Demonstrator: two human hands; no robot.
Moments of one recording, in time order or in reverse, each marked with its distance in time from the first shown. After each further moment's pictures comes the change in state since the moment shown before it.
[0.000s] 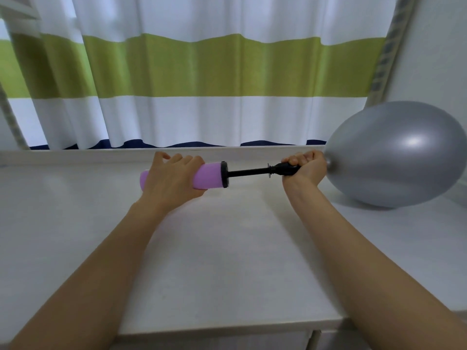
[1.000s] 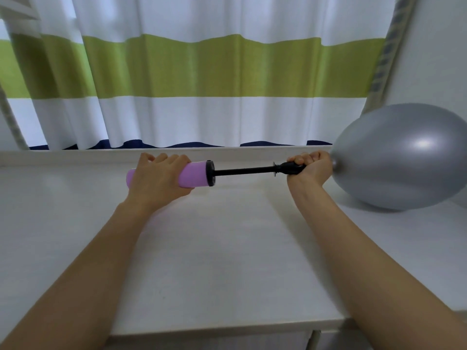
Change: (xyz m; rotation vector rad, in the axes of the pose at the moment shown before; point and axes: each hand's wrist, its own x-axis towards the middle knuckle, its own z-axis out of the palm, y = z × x) left_hand -0.008 -0.022 -0.002 -0.037 -0.013 -0.090; right_hand 0.002 -0.007 -0.002 0.017 0.038 -0.035
